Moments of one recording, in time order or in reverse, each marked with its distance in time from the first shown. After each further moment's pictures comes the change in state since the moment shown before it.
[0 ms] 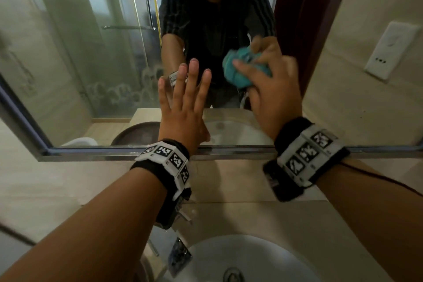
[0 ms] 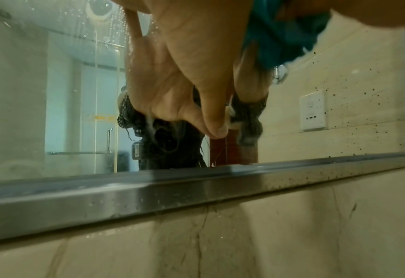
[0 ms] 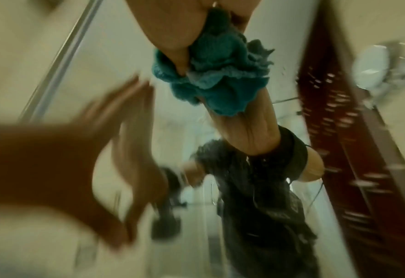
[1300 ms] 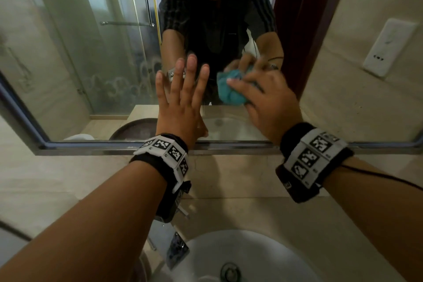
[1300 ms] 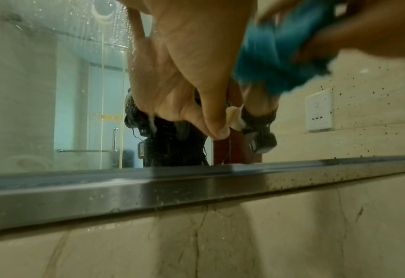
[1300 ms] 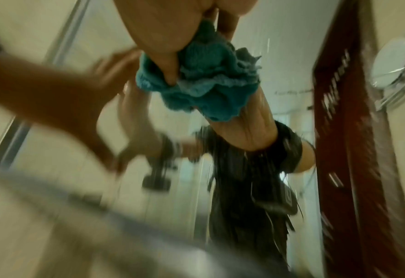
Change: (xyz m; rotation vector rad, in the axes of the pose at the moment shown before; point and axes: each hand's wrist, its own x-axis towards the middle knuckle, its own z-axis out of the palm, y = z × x) left_hand -0.002 -0.001 0.002 0.022 -0.025 -0.009; right_hand -0.020 0.011 -0.003 -0.021 -0.109 -0.159
